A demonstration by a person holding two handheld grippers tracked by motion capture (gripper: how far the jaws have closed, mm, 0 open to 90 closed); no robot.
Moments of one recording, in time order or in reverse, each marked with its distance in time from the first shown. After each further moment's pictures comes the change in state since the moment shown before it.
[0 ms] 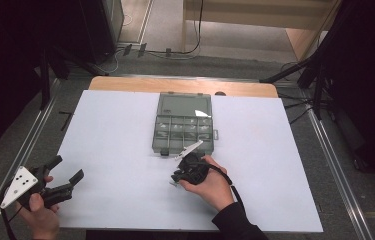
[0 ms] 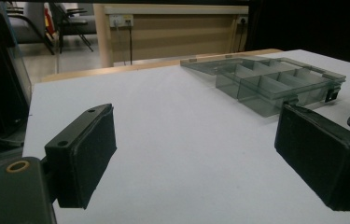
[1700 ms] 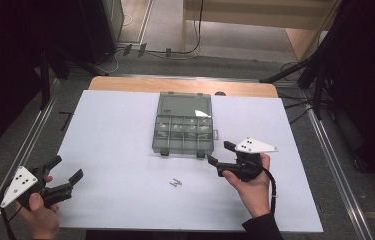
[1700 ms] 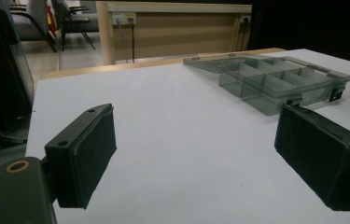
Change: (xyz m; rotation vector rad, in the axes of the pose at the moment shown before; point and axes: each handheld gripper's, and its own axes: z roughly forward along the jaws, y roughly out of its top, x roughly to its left) left arm 0.002 -0.001 0.000 0.005 0.009 -0.004; right arm -0.040 -0.065 -0.105 -0.548 -0.229 0.121
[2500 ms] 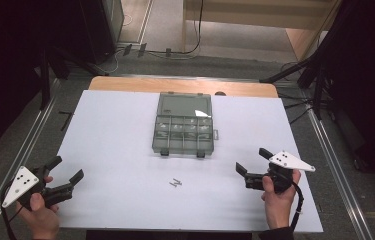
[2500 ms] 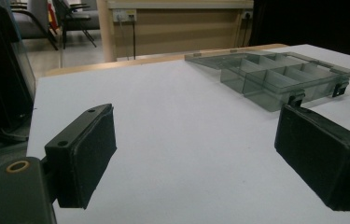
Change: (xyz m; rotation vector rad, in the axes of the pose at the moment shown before) left arm 0.000 -0.001 0.001 0.013 0.008 0.004; right arm -0.038 -0.045 -0.052 -0.110 -0.131 0.075
